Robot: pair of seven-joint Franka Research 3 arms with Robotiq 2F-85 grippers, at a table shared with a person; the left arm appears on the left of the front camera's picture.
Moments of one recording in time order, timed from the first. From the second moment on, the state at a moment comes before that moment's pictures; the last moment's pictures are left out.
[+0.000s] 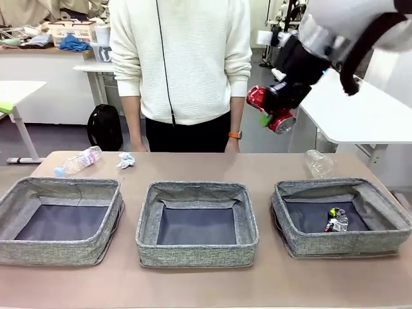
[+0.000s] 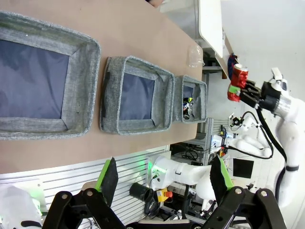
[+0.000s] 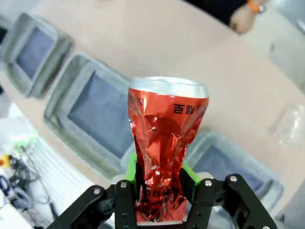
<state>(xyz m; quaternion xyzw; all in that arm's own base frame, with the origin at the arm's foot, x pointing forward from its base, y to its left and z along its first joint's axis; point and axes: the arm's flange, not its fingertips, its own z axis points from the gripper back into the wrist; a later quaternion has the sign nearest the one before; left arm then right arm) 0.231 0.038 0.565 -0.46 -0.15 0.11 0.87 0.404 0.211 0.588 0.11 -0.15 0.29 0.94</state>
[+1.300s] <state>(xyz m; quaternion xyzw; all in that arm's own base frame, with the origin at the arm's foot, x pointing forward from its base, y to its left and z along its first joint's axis) 0.231 0.038 0.565 -0.46 -0.15 0.11 0.87 0.306 0.388 0.758 0.13 -0.15 0.40 0.89</state>
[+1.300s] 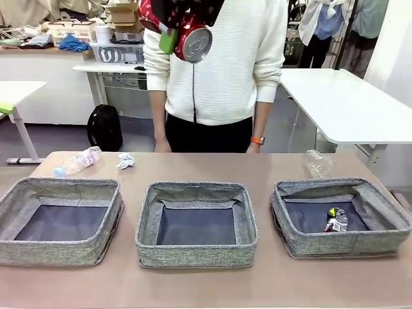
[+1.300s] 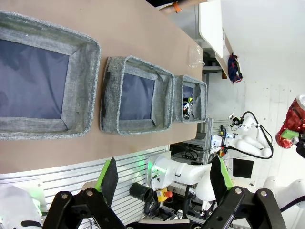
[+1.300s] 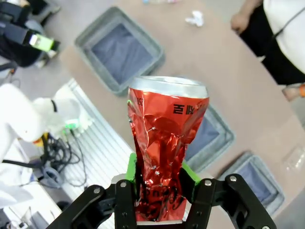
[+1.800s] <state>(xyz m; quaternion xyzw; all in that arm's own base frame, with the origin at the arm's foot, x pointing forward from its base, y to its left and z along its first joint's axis) 0.231 0.038 0.565 -0.46 -0.15 0.11 0.87 0.299 0.386 0.762 0.13 -0.16 0.40 0.89</state>
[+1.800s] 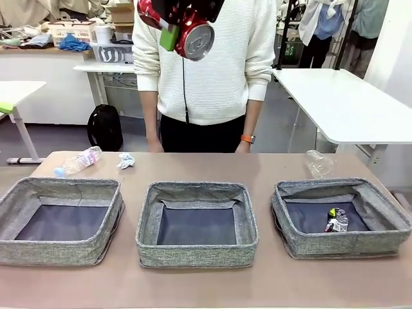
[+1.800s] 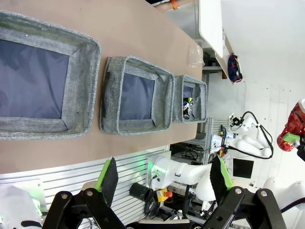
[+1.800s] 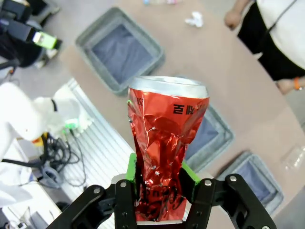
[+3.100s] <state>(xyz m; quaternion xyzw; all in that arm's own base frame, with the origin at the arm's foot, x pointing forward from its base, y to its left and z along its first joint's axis) 0.231 0.039 0.565 -0.46 -0.15 0.11 0.87 0.308 0.393 0.739 0.03 -0.13 0.15 0.98</state>
